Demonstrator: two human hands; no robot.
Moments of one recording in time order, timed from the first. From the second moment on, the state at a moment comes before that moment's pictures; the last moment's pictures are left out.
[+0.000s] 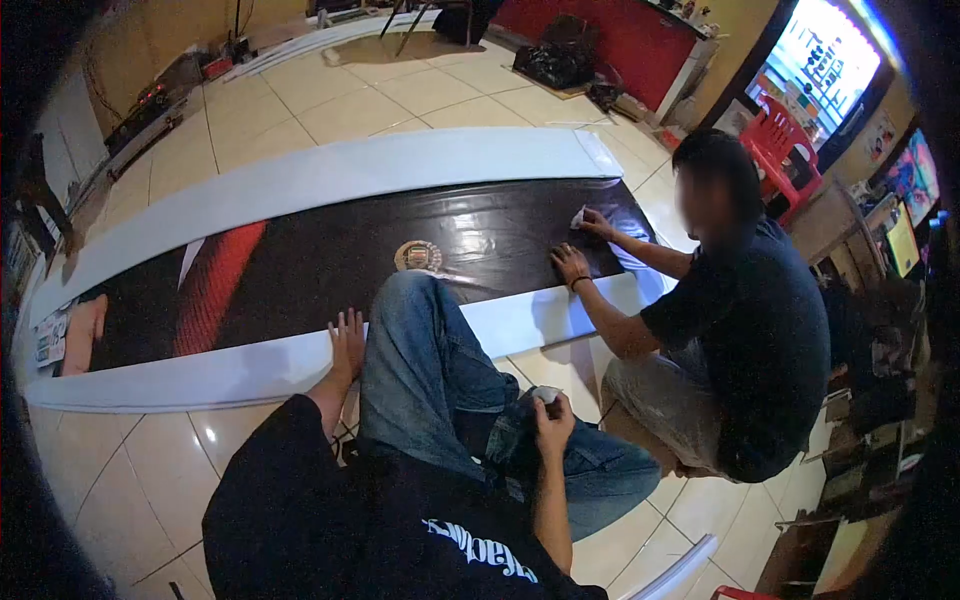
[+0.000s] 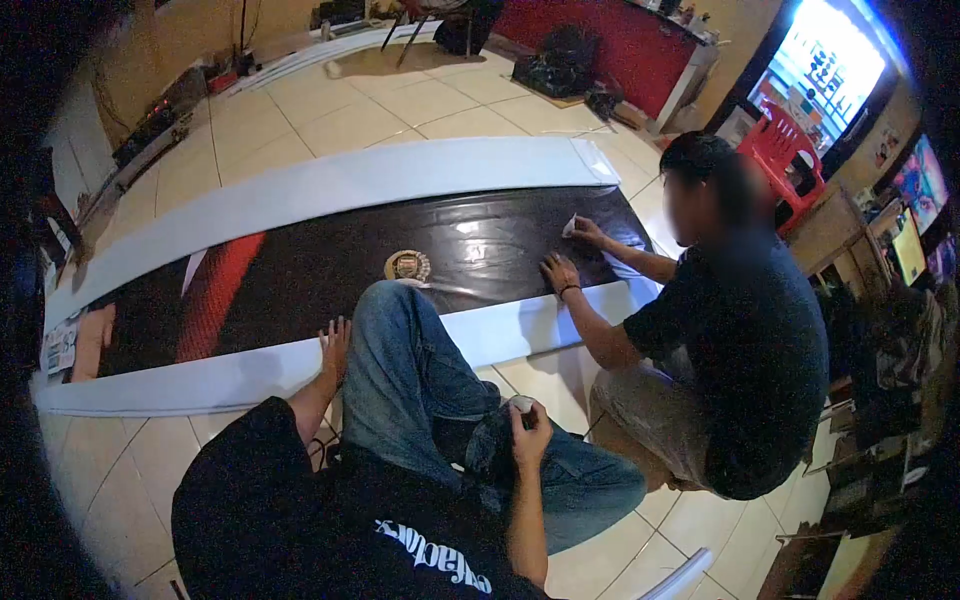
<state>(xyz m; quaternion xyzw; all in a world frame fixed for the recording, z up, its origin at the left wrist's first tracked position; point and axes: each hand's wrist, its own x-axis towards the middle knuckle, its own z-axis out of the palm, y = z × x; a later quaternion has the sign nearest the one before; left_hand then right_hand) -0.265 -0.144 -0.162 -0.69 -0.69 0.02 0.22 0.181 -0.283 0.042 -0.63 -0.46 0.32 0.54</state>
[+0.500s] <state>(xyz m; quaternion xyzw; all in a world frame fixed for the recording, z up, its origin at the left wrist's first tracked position) -0.205 0.006 -0.107 -0.83 -0.56 0.02 -0.04 0.186 -0.255 0.022 -0.71 -0.43 0.31 0.47</state>
